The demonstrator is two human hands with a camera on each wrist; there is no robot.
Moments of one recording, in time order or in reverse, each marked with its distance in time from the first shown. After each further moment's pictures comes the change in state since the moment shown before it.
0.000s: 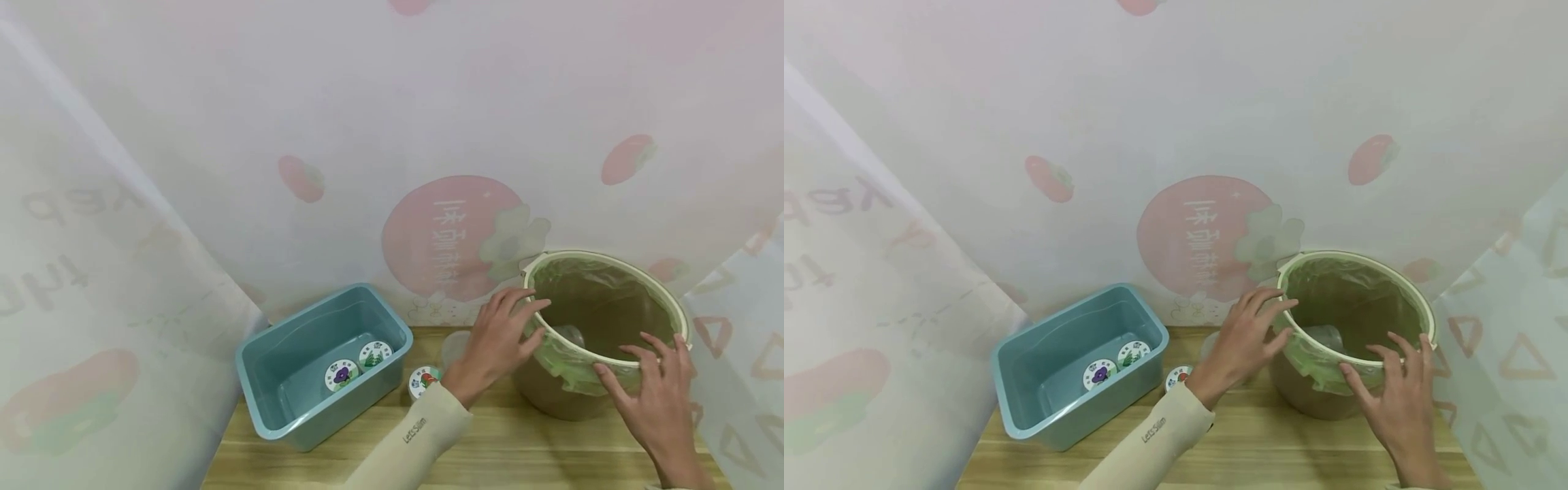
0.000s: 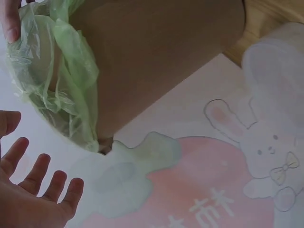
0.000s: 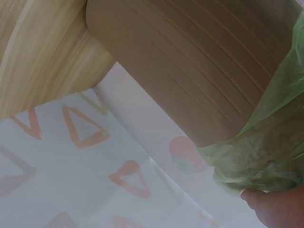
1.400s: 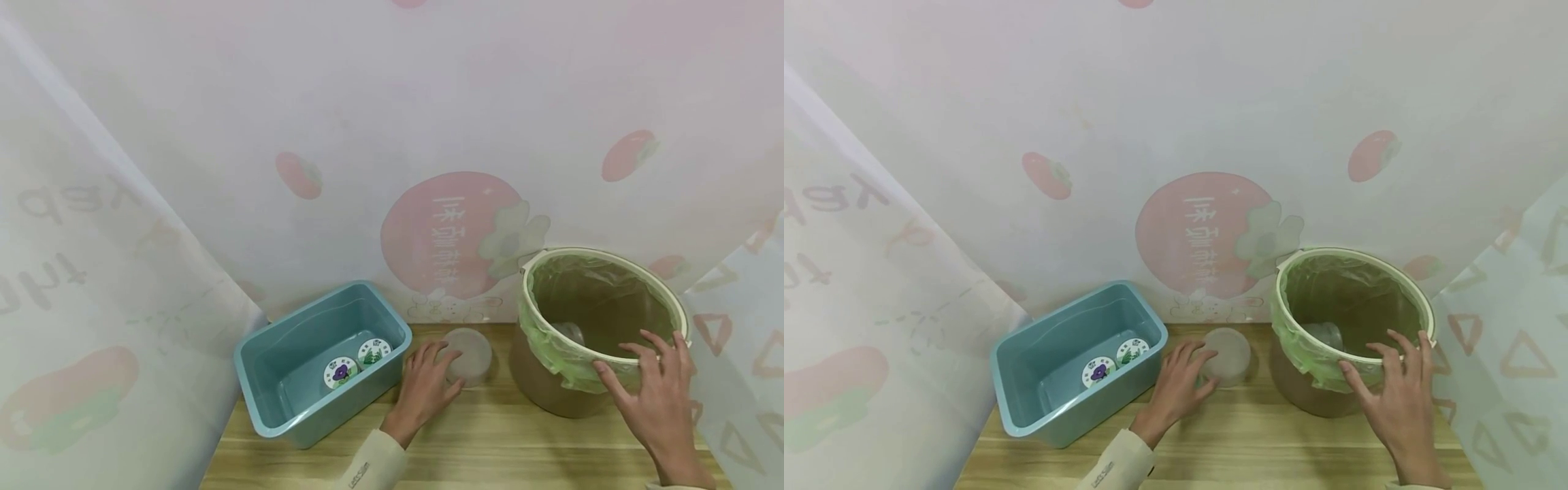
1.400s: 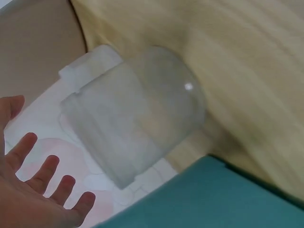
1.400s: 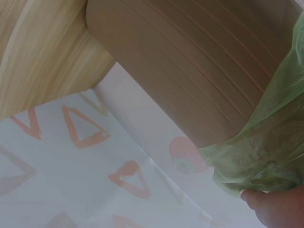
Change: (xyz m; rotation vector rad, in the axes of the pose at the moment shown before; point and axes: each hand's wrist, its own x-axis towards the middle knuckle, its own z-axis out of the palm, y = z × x) left_hand -0.144 -0.092 0.052 0.121 -0.100 -0.251; right_hand -0.003 -0.007 0.000 0.009 -0.021 0.032
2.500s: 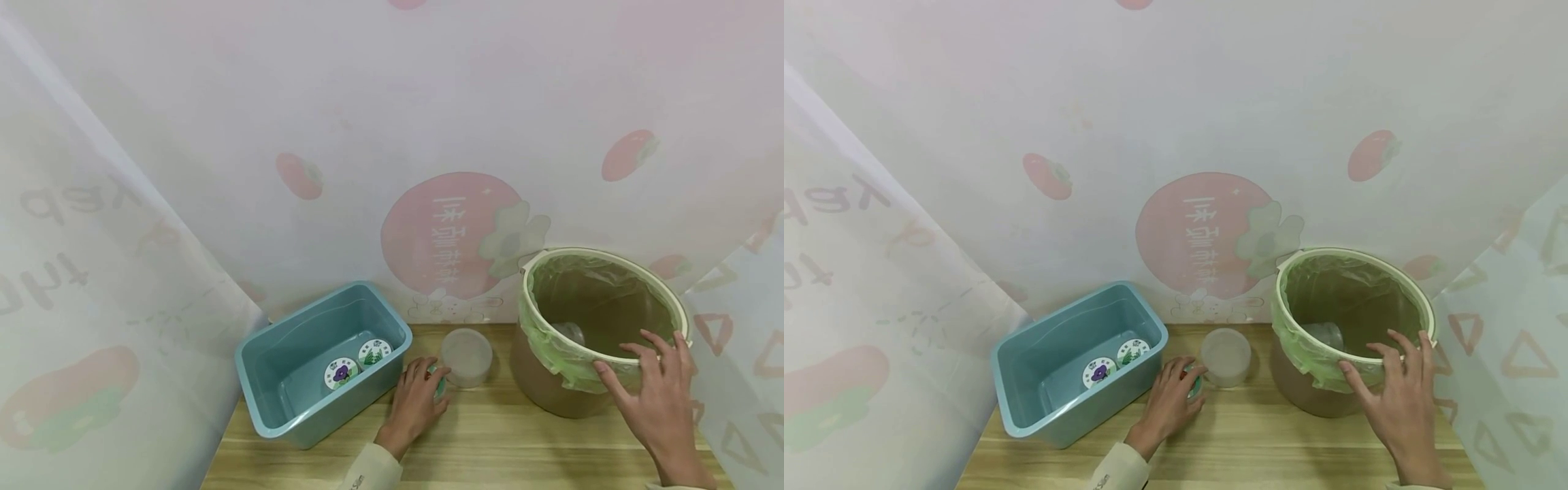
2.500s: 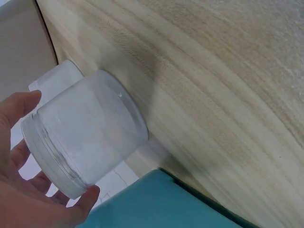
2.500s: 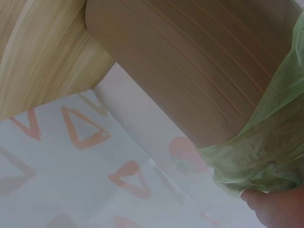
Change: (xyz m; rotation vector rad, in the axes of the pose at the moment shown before) left_hand -0.030 -0.016 0.017 -0.023 -0.119 -0.077; right_hand -0.001 0.000 0.001 -0.006 0.004 0.000
